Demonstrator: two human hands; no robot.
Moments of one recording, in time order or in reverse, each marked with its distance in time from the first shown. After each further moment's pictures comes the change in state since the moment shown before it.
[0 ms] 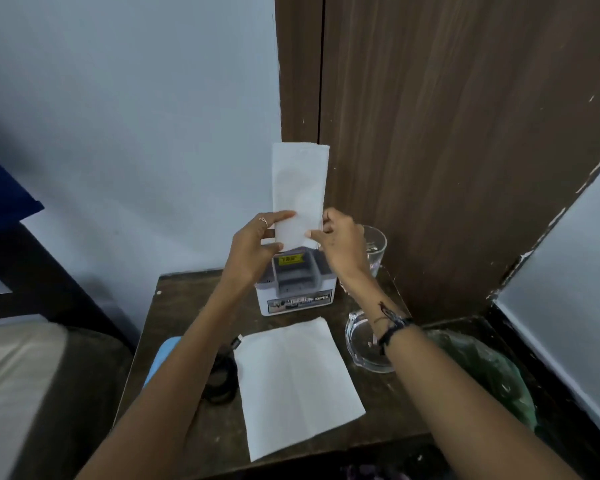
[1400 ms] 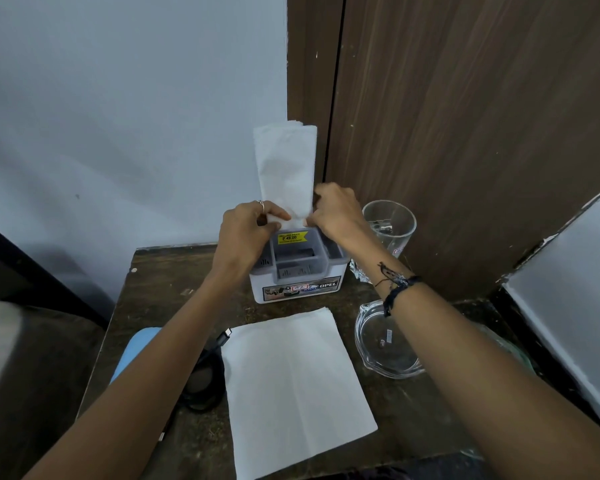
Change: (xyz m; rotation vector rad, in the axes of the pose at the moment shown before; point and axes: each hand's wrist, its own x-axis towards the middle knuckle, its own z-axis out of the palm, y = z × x) left_hand 0.028 -0.055 0.016 0.249 0.055 -0.039; right_hand 0.052 0.025 0.032 -0.364 -0.294 0.042
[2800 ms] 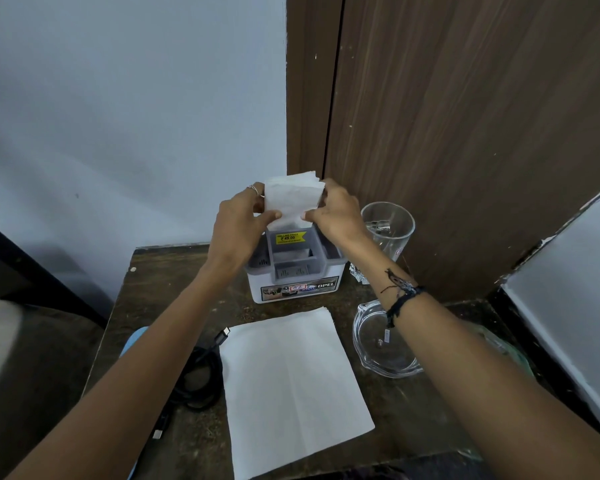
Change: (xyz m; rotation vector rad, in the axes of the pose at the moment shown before) left_hand 0.002 0.013 -0.007 -0.008 0.050 -0.017; right_hand -0.006 0.003 0.004 0.286 0.072 0.071
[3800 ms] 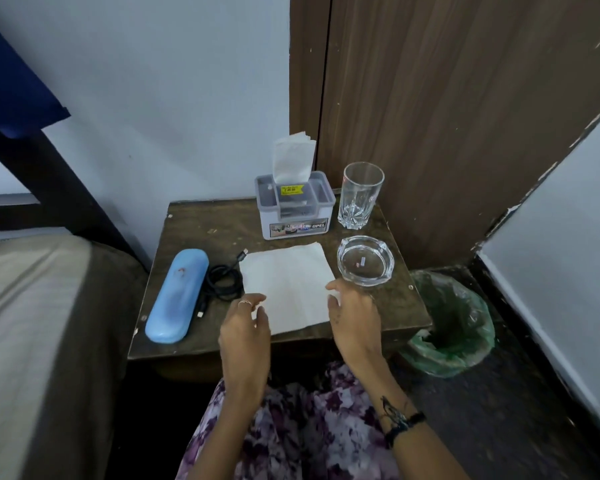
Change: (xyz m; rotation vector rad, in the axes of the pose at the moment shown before) left_hand -0.261 0.012 -0.008 0.042 0.151 -0.355; right_hand -0.250 0.049 0.010 -0.352 0.082 0.083
